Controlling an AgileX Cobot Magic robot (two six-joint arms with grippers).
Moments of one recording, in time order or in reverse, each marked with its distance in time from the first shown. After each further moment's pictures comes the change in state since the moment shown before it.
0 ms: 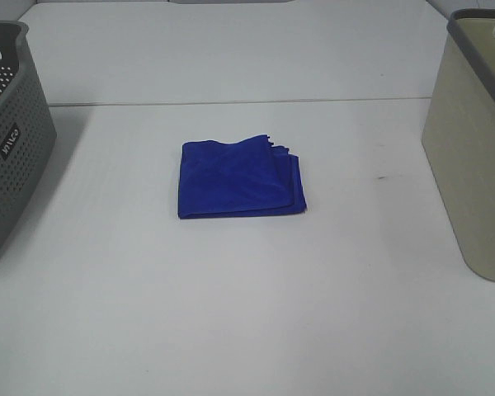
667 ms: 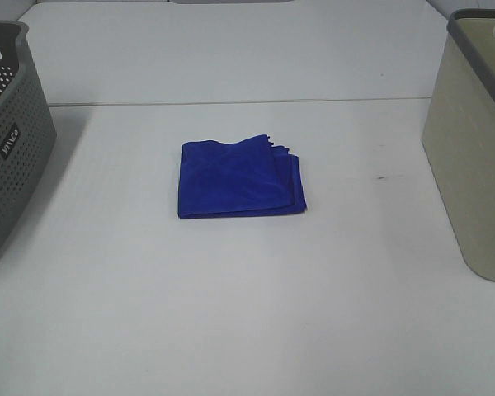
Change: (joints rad) left arm 0.000 0.000 0.000 -0.014 0.000 0.000; right arm 0.000 0.000 0.000 0.000 0.000 0.000
